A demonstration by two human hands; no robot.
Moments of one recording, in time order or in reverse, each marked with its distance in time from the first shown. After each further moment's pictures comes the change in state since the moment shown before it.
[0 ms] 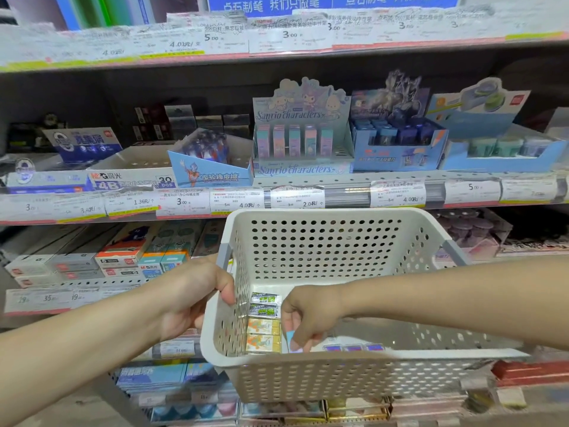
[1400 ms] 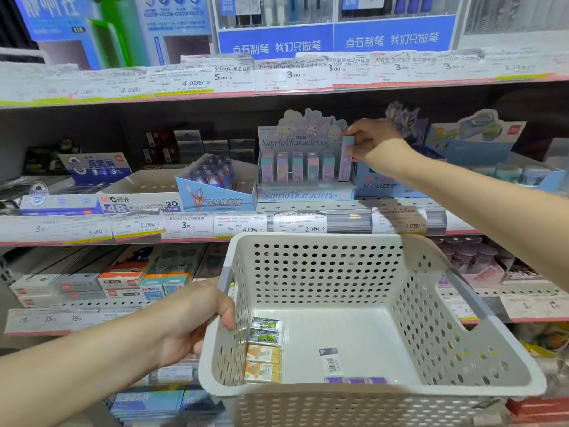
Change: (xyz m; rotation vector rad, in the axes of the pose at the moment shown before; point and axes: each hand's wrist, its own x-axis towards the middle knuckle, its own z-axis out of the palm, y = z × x) left_hand -0.001 0.004 0.001 0.035 -0.034 0.027; right_hand -0.058 -0.019 -0.220 0.210 1.178 -0.299
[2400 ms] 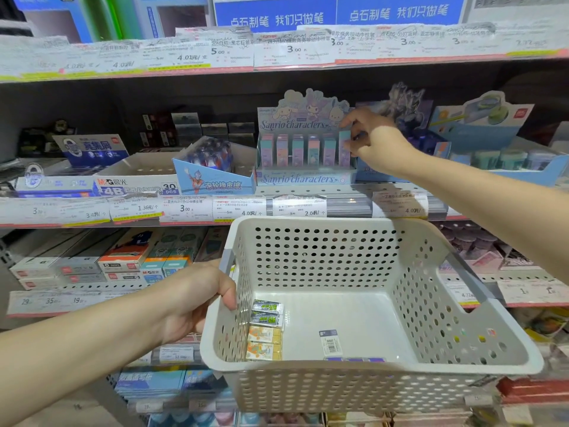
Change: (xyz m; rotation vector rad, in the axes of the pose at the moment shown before) left_hand -0.003 0.002 0.004 -0.056 0.003 -0.014; right_hand -0.022 0.015 0.003 -0.307 -0.031 -0.269
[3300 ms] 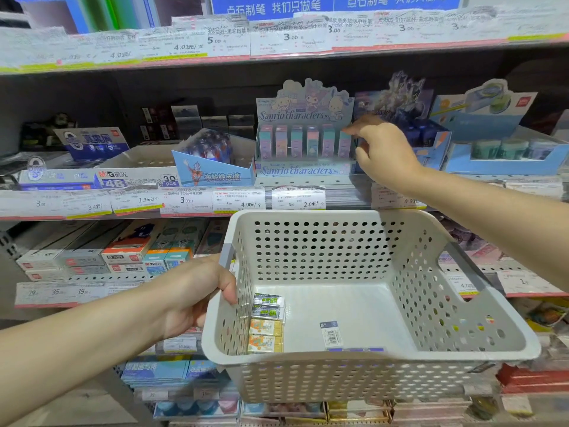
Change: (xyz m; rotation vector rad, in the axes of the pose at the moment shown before) left_hand 0.000 -0.008 0.001 0.016 0.008 0.012; right_hand -0.028 0.004 0.008 -0.290 0.104 -0.102
